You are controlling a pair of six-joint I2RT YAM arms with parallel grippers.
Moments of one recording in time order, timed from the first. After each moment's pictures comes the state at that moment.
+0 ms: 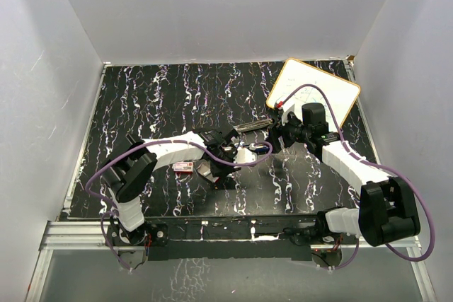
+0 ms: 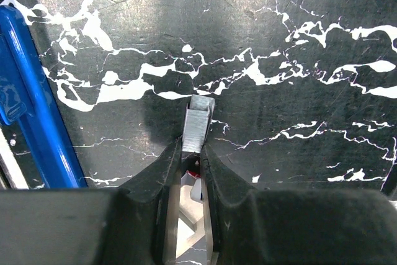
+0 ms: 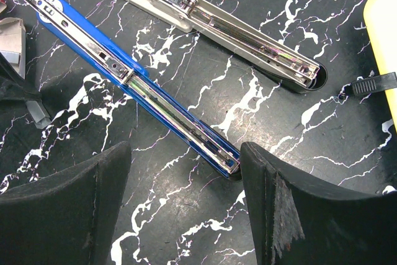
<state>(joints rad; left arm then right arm) -0.87 1.79 1.11 -0.58 0.31 0.62 0.22 1.27 0.71 -0.09 -0.54 -0.26</state>
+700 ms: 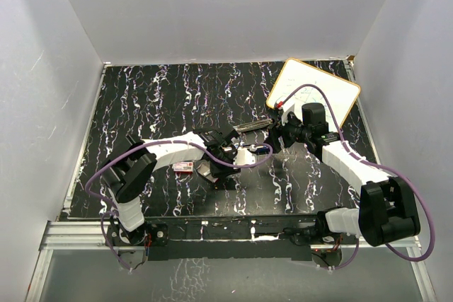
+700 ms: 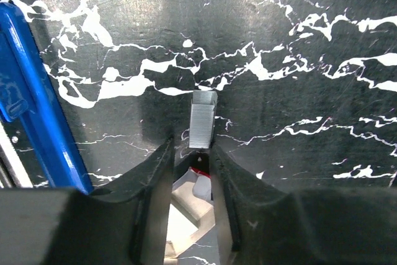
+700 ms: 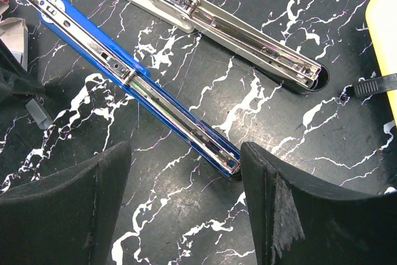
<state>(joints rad) -0.87 1.79 1.11 -0.59 0.29 0.62 0.22 1.27 0.71 -0.09 -0.55 -0.26</state>
